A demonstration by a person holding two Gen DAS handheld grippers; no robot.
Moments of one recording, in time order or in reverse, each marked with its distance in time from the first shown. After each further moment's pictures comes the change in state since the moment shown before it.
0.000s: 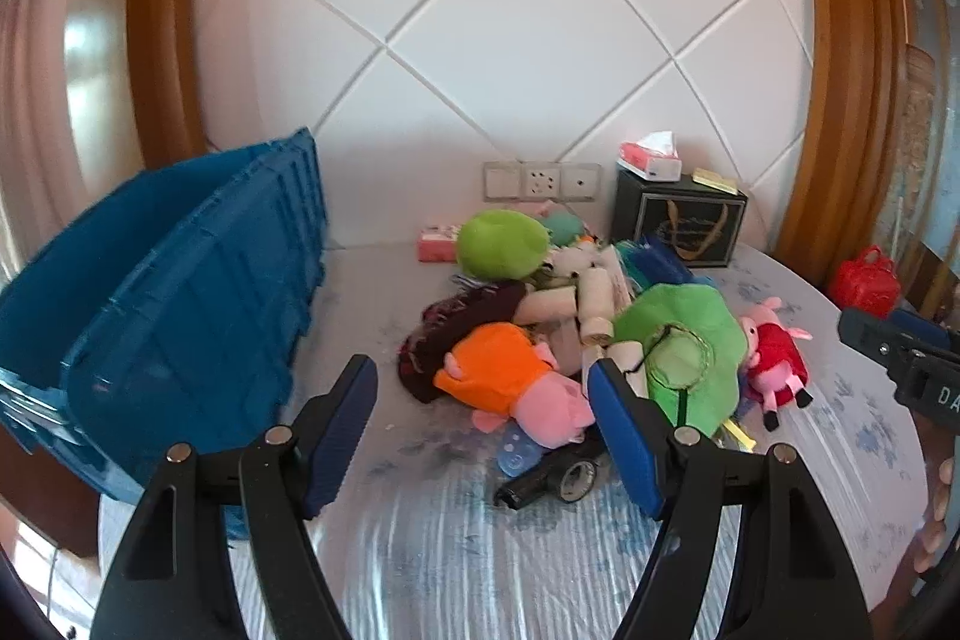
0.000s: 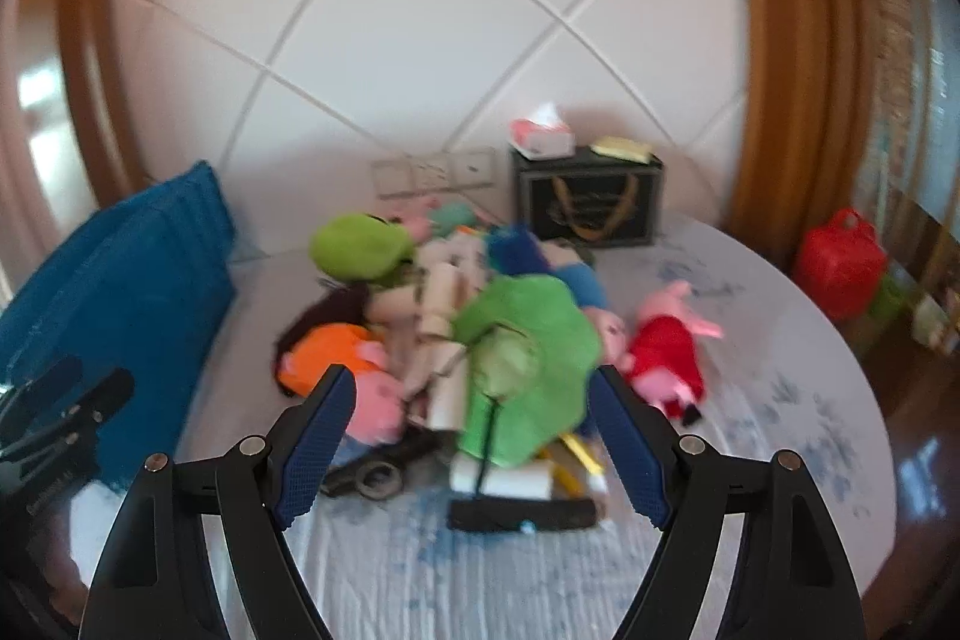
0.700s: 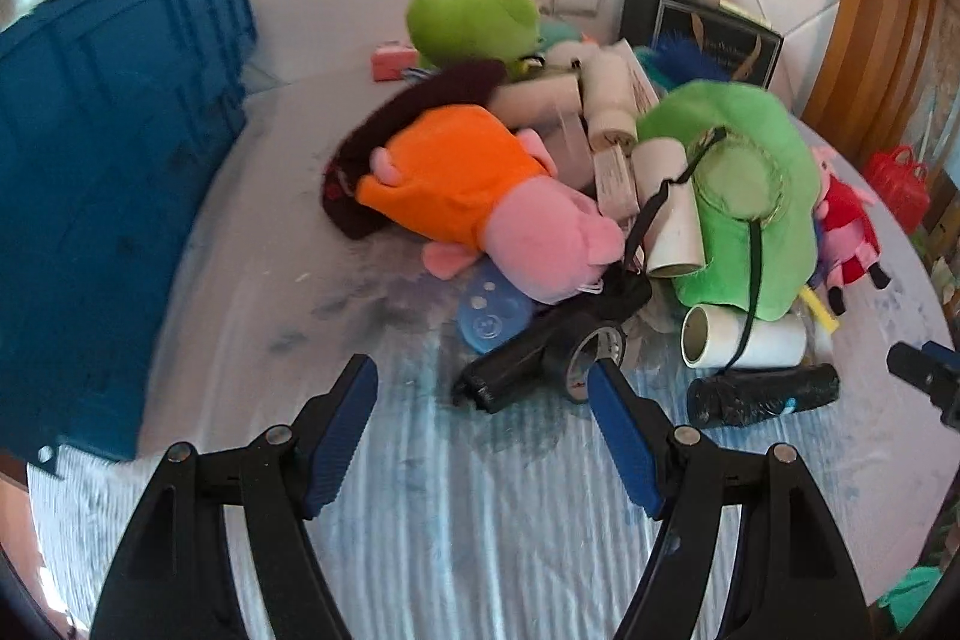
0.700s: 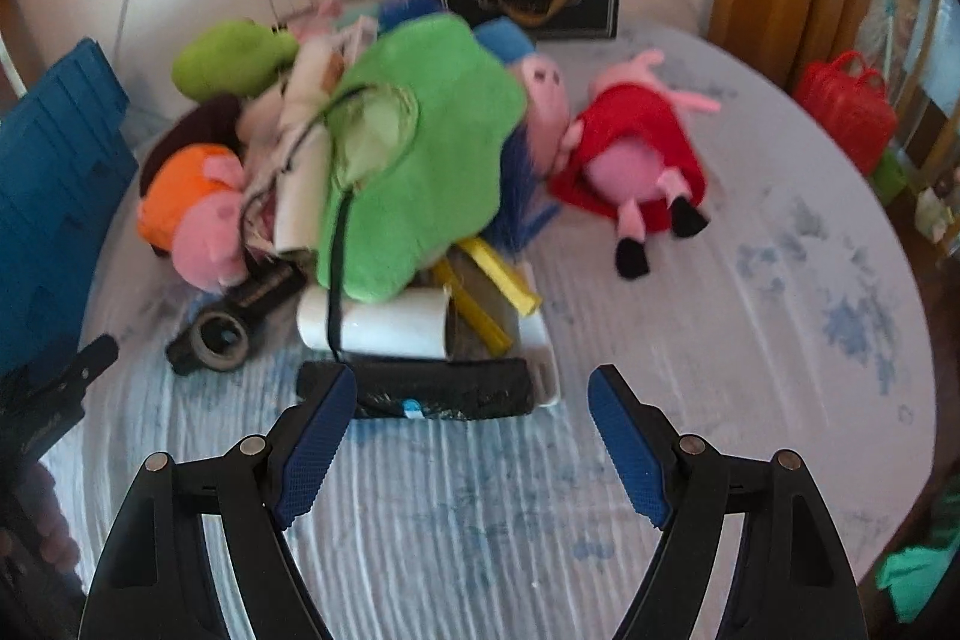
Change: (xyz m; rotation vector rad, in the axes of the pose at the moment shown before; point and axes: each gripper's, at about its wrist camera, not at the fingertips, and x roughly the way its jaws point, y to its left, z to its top) left arm 0.165 -0.039 -0.099 0.025 0.336 -0.003; right arm 0.137 -0.083 -0.097 0.055 0.375 -0.033
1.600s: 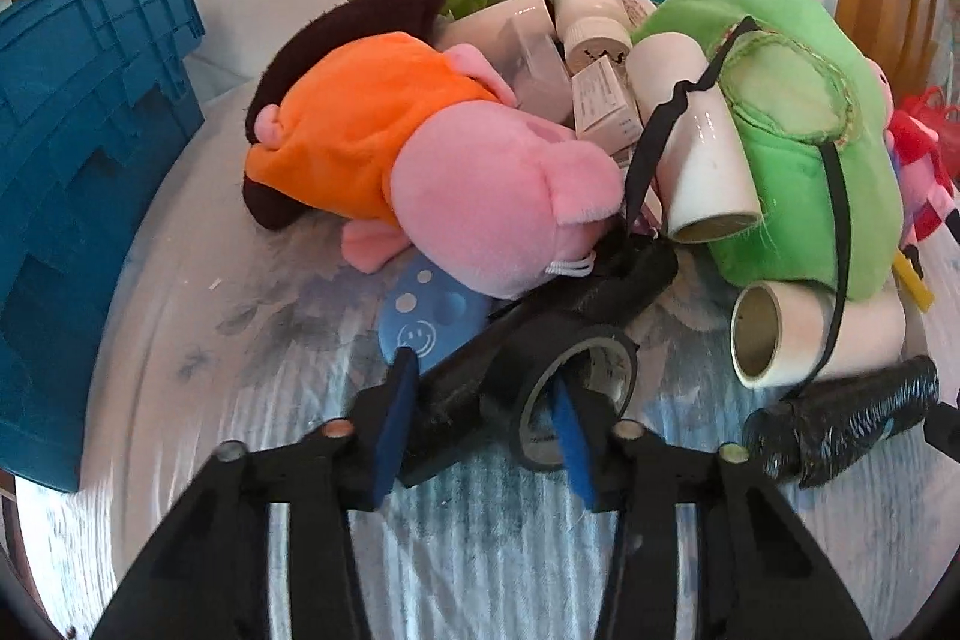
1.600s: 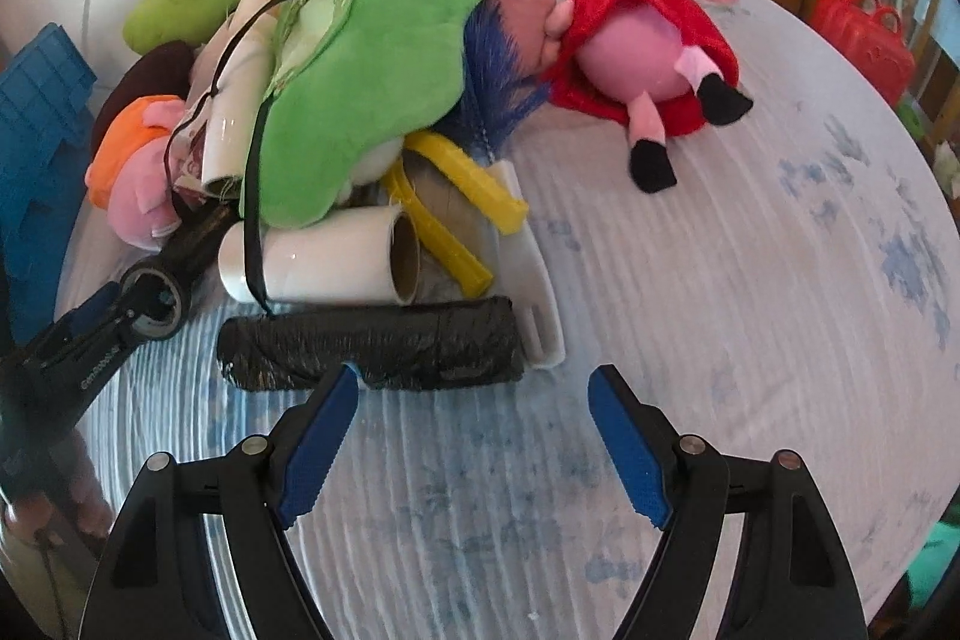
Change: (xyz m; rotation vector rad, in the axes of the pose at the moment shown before) left arm 0.072 -0.041 -0.014 0.073 -0.002 0.081; right arm 0.057 -0.020 -0.027 0.060 0.088 0.024
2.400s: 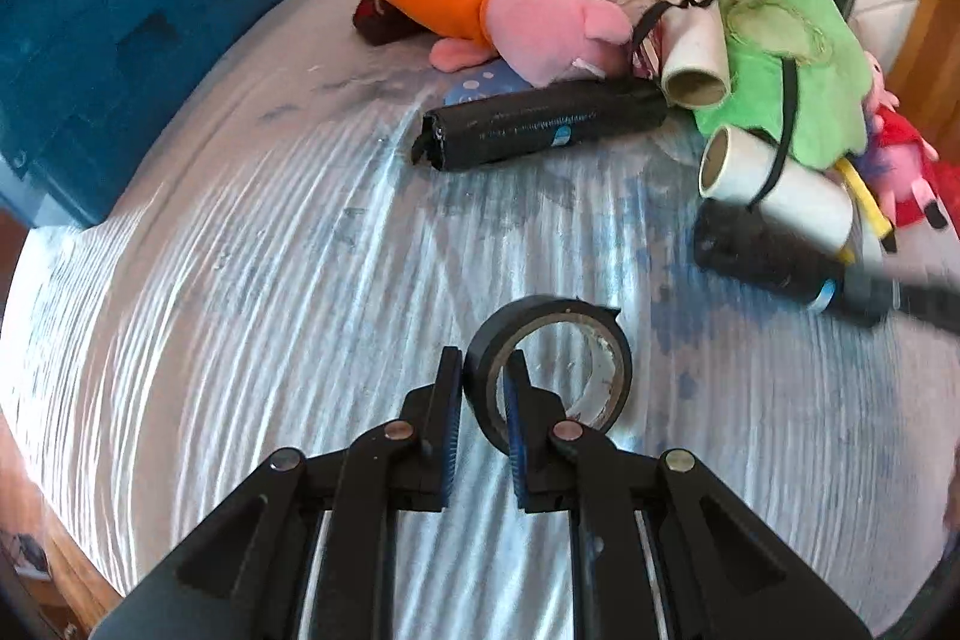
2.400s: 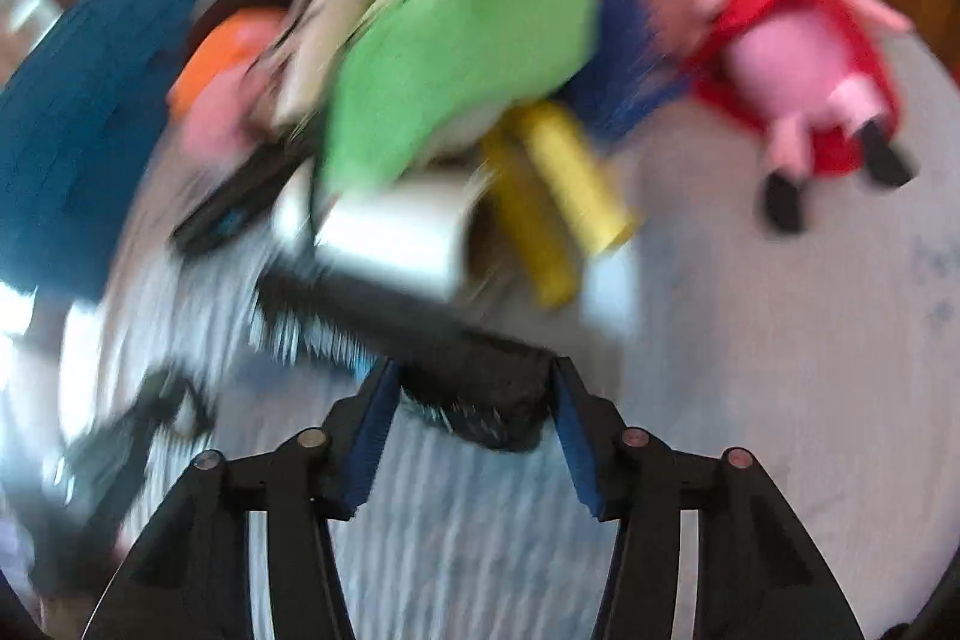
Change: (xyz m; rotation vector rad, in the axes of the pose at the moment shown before) left arm -0.057 -0.017 -0.091 -0.304 0.134 0.056; right arm 0.028 -0.002 0.009 -0.291 0.171 0.292
